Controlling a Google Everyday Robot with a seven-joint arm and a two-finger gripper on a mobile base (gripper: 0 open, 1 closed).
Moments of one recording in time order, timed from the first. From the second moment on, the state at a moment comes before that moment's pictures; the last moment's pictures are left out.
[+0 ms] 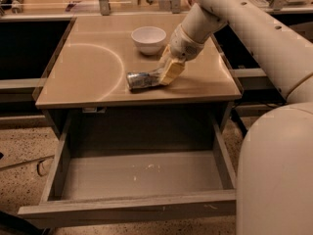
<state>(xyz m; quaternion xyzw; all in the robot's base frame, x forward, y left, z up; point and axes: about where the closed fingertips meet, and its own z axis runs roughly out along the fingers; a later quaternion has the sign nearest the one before) 0.673 -0.040 0.835 -0.72 0.64 0.14 0.21</state>
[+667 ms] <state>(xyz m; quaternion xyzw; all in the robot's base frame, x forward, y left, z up) 0.629 -0.033 0.870 -0.70 0.66 0.09 0.26</state>
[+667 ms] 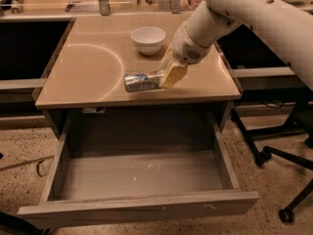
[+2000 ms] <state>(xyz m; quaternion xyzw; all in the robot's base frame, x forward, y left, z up) 0.548 -0.039 0.851 -0.66 0.70 0.03 0.28</state>
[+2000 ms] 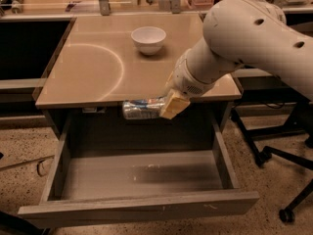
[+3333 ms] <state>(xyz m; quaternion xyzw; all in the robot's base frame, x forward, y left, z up) 0.510 -0.062 0.749 -0.62 0.75 -0.04 0.22</state>
